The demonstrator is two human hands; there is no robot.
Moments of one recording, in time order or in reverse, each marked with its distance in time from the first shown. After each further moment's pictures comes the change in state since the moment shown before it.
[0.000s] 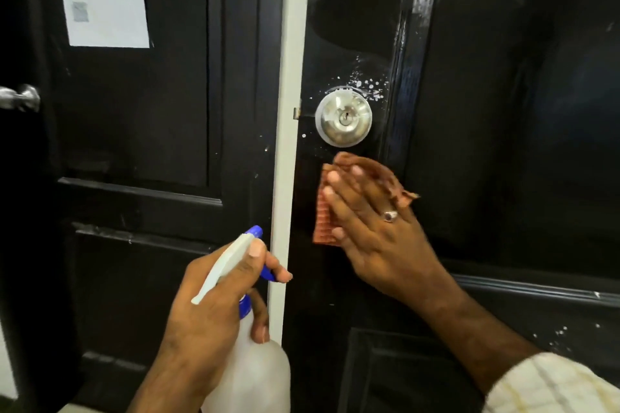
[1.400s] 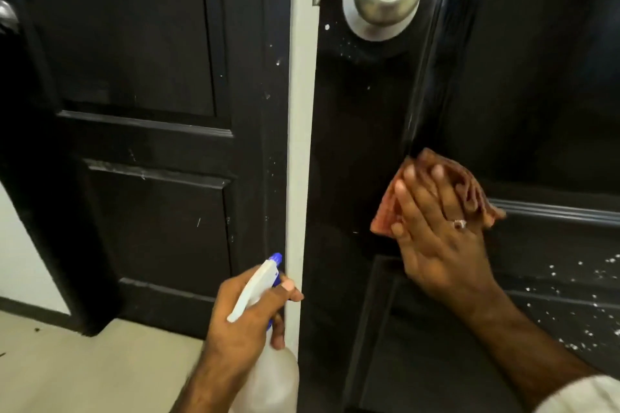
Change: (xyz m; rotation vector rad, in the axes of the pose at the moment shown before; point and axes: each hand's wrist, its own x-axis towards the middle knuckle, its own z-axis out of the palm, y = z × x) left_hand -0.041 -0.141 -0.014 0.049 0.091 -0.300; right_hand -0.124 -0.033 0.031 0.067 -0.067 0.227
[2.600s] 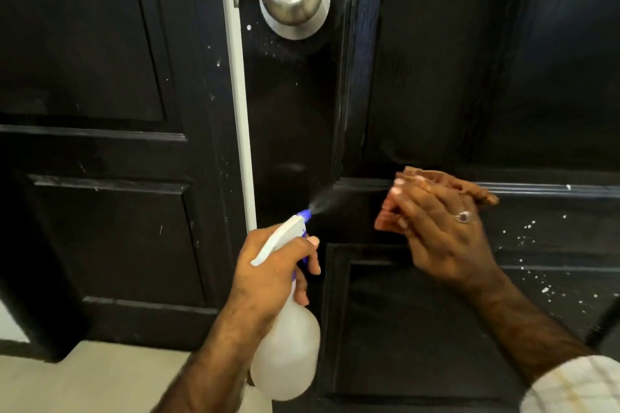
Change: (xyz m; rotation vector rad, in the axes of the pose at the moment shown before) left_hand -0.009 0.066 0.086 0.006 -0.246 0.118; right_hand -0.040 0.061 -0.042 0.025 0.088 -0.051
